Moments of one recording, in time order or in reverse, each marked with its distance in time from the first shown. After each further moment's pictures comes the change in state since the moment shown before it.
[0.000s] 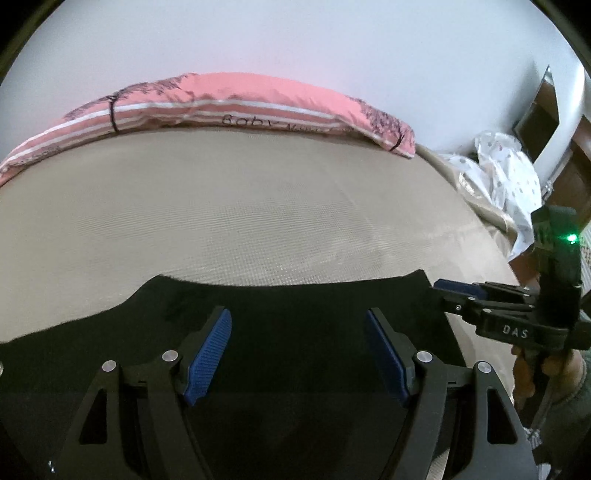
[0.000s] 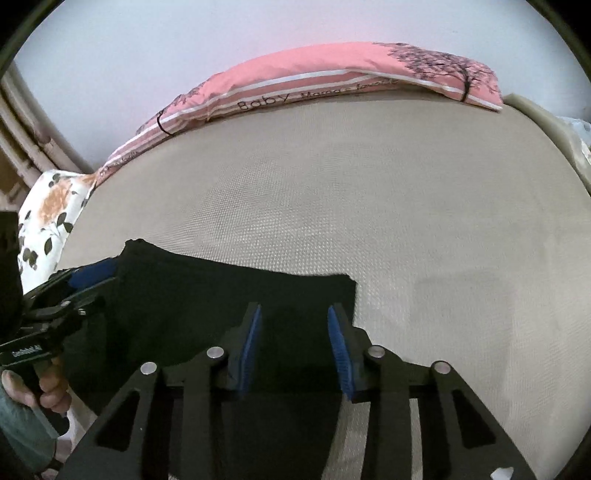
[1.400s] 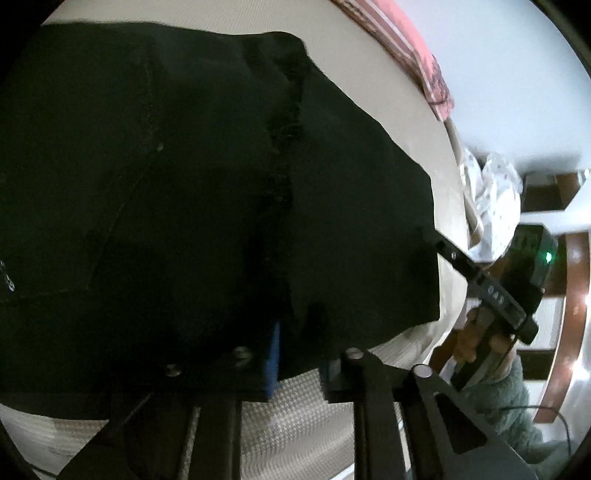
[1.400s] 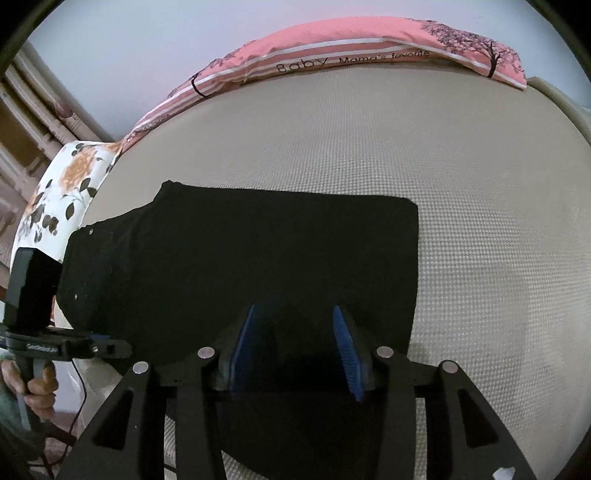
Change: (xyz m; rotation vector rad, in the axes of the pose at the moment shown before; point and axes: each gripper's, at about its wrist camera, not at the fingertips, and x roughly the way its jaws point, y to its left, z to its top) left arm -0.044 0.090 -0.111 -0.480 0.407 -0.253; right arm -0.016 0.030 -0.041 -0.034 0.087 0.081
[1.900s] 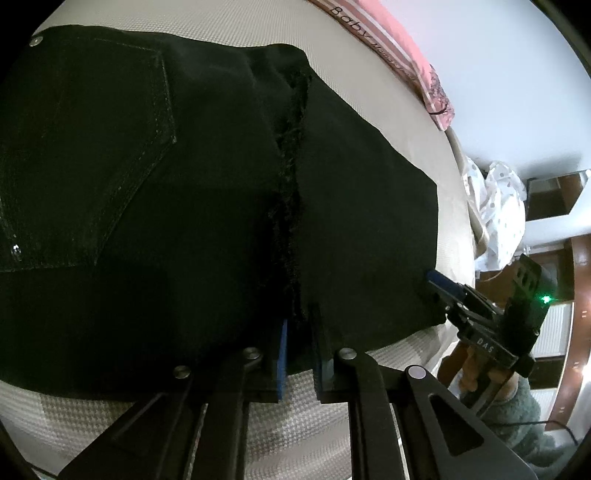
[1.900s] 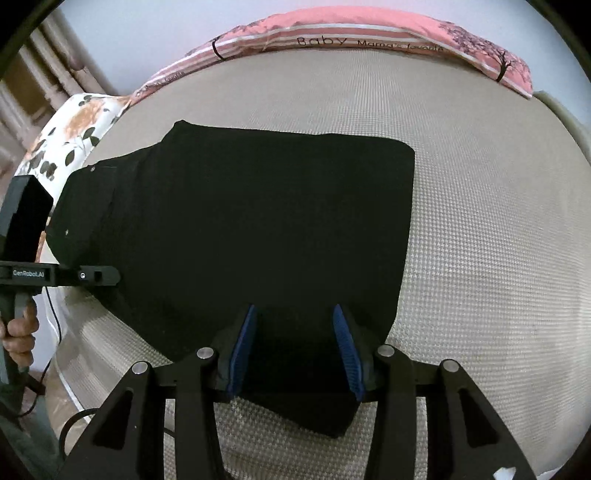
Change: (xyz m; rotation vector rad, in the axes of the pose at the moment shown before) left arm -0.003 -0.007 -0.010 0.013 -0.069 0.040; right arm -0.007 0.007 -0.038 -0.120 0.079 -0.060
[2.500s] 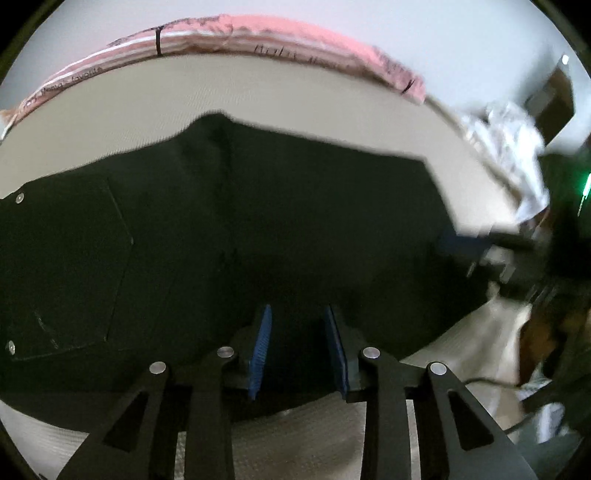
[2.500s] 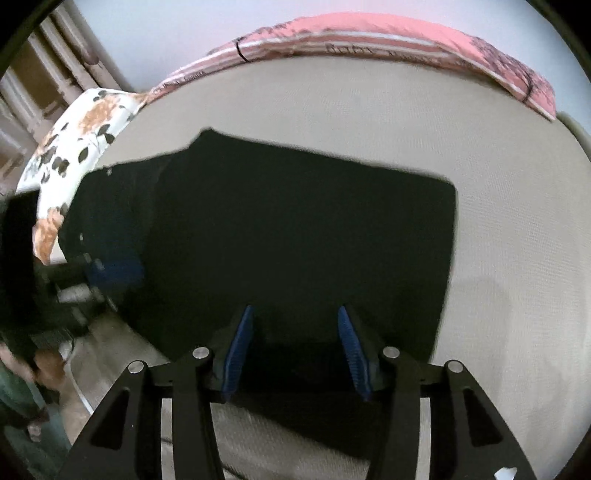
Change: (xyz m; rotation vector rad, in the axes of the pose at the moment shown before) left arm 0.009 -0.052 -0.017 0.389 -0.165 0.281; right arm 0.004 0.025 0.031 -0.053 -0.016 0.041
